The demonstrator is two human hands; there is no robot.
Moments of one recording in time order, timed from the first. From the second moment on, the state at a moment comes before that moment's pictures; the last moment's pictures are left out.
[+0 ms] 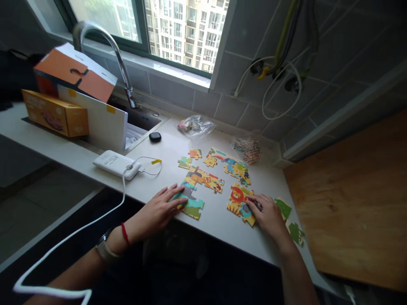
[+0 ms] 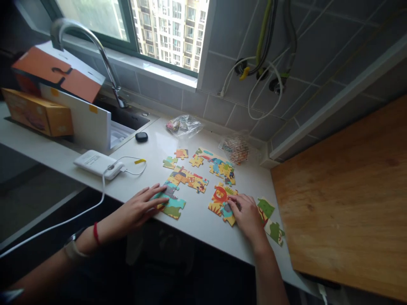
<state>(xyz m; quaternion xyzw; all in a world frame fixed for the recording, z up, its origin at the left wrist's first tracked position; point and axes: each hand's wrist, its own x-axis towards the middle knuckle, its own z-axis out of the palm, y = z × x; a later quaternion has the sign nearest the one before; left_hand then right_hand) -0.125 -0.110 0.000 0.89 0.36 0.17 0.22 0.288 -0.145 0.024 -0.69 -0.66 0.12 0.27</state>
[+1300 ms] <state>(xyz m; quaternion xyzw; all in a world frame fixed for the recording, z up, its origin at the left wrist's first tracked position) -0.063 -0.085 0.015 0.92 0.37 0.01 0.13 0.264 -0.020 -0.006 -0.60 -0.53 0.16 0.58</state>
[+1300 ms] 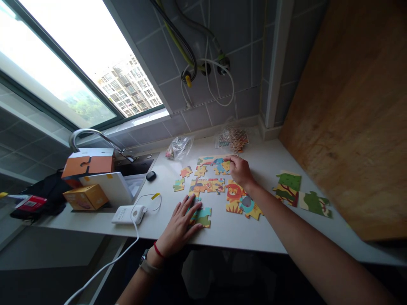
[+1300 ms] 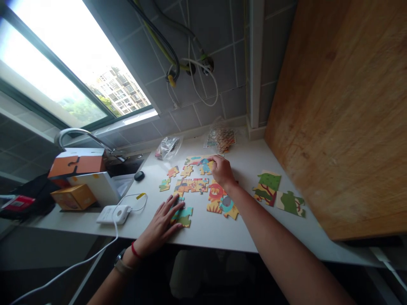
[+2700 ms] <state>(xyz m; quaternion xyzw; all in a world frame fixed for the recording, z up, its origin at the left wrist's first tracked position) 0.021 0.053 0.040 0.83 0.55 0.03 0.04 0.244 -0.031 -0.005 -0.52 -0.73 0.11 0.43</state>
